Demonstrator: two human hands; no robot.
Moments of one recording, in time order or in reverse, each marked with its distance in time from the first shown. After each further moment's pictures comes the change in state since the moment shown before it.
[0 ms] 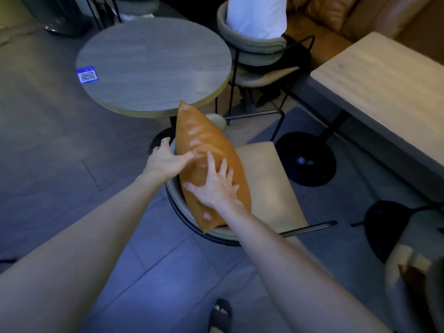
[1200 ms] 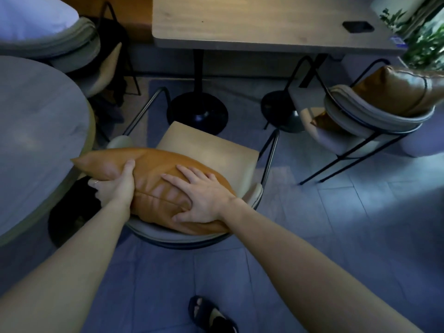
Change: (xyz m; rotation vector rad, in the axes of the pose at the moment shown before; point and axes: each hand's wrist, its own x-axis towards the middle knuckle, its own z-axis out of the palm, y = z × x) left_hand 0.164 0.002 0.033 -0.209 -0.217 0.035; right_hand 0.015 -0.016 0.038 -0.133 0.255 0.151
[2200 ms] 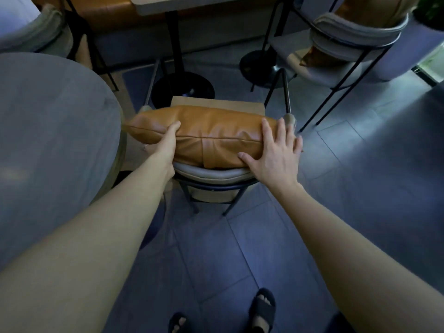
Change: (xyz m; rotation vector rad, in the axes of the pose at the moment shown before) left_hand 0.036 -0.003 -0.044 0.042 -0.541 -0.021; right_hand -0.045 -0.099 0.085 0.001 0.691 1.010
